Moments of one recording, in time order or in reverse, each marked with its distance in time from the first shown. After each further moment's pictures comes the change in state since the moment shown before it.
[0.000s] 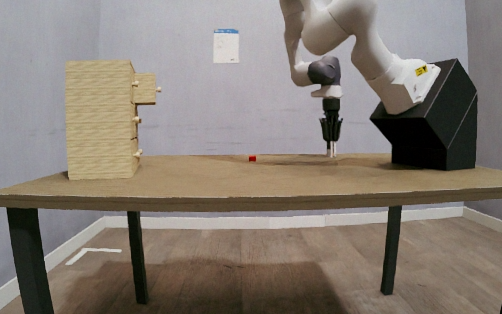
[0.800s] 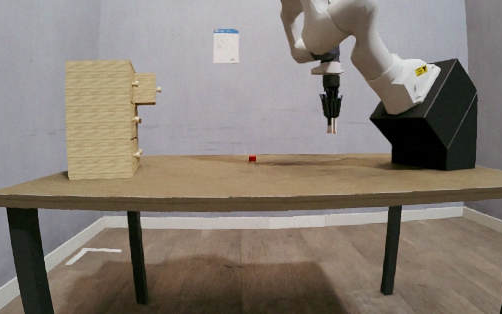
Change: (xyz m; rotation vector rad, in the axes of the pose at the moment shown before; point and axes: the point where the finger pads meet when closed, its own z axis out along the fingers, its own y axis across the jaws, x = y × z) arm 0.005 0.008 -0.102 -0.023 0.012 -0.030
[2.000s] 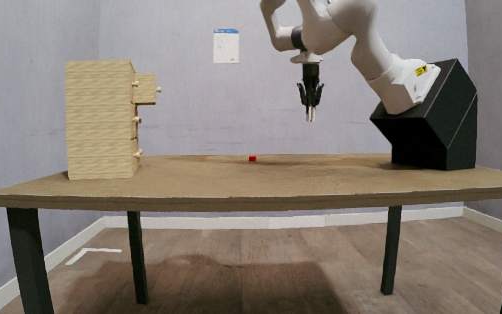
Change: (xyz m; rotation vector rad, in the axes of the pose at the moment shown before) arm 0.071 -0.059 -0.050 -0.021 0.068 0.231
